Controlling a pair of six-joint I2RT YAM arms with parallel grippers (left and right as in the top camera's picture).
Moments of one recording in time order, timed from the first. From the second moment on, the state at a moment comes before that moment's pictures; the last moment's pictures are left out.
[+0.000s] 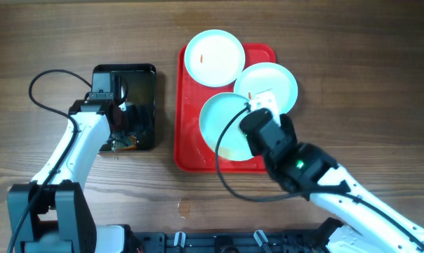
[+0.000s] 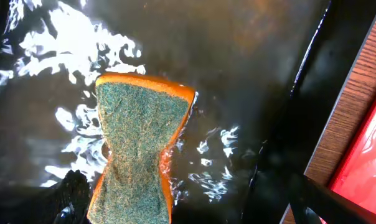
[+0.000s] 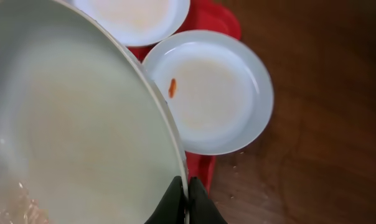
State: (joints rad) left arm 0.00 1.57 0.96 -0.72 0.01 -0.32; right arm 0.79 1.21 0.89 -0.62 0.58 0.24
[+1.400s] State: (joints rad) left arm 0.00 1.57 0.96 -0.72 0.01 -0.32; right arm 1.07 1.28 0.89 -0.34 1.16 -0.44
